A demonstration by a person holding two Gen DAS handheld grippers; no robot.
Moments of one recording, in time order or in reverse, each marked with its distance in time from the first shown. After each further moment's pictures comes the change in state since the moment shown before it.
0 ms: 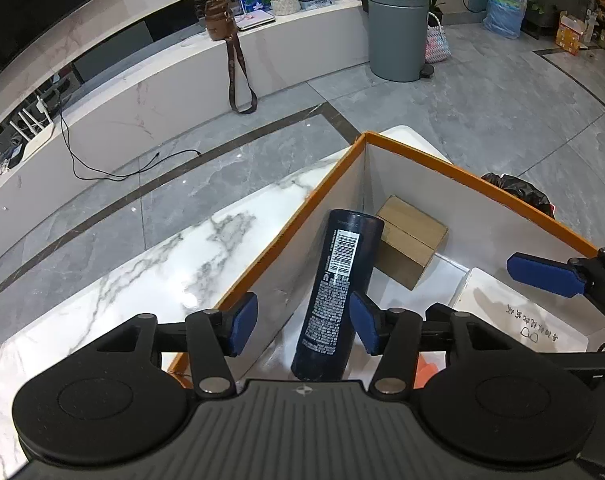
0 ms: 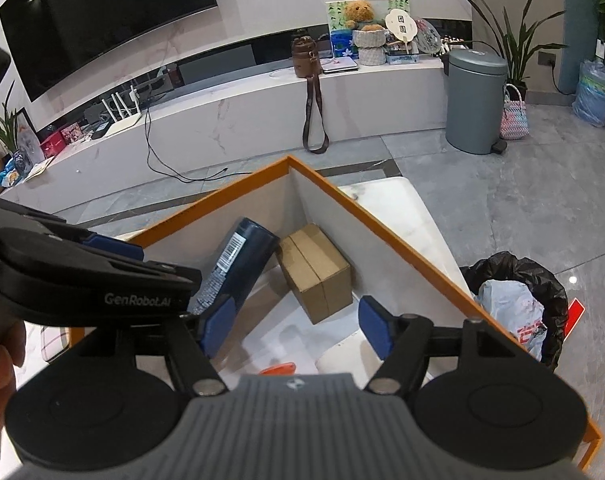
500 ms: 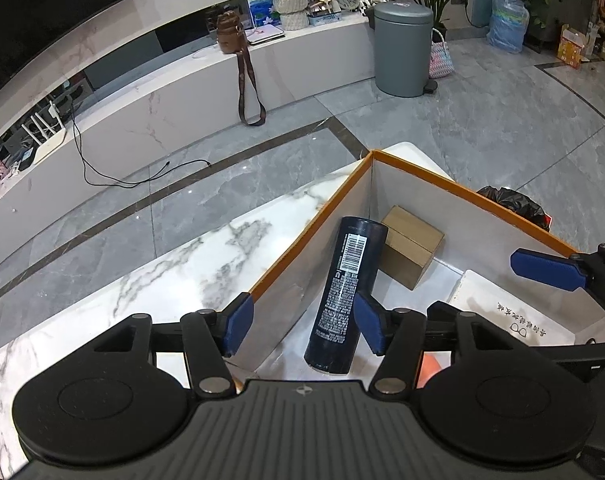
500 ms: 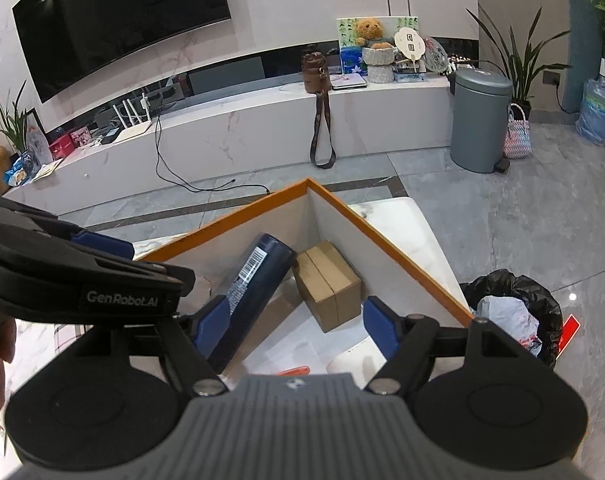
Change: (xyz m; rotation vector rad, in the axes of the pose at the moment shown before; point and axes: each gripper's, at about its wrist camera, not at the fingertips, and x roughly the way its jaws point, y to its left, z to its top) left arm -0.028 0.011 -0.005 -0.020 -0.039 0.008; right arm -0.022 0.008 0.005 -0.033 -0.037 0.007
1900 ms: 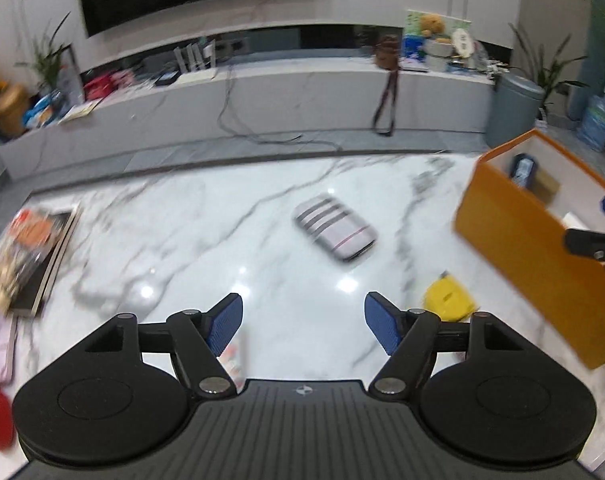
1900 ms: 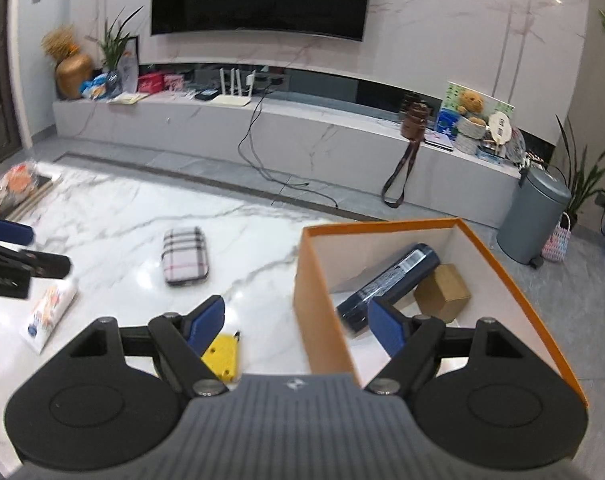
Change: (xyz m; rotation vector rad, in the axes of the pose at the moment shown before) left arm -0.112 0.164 -0.236 -0.368 -0.118 0.148; right arm -0.087 0.153 -0.075 -0.409 -0.046 0.052
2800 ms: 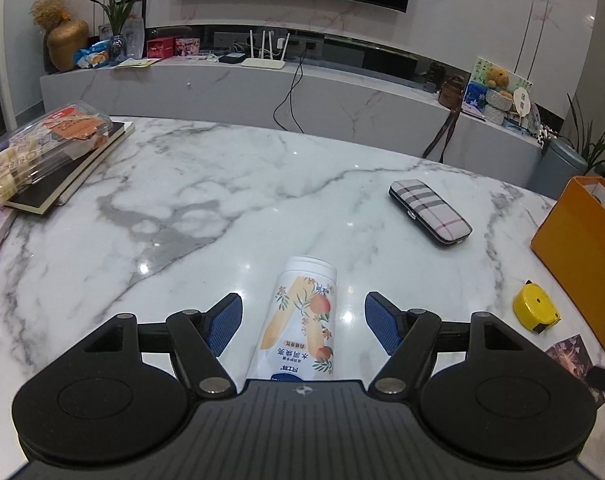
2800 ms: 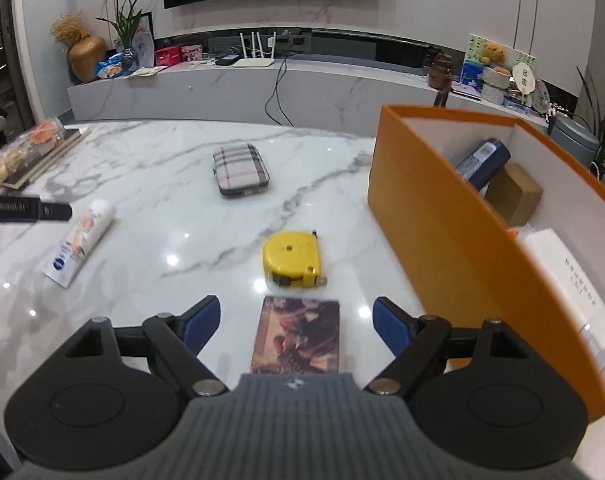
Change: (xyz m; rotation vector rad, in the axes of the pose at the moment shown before) left arm 0.043 0.084 -0.073 -0.241 -0.084 0.009; right arm 0.033 0.059 -0.091 0.086 0.077 0.068
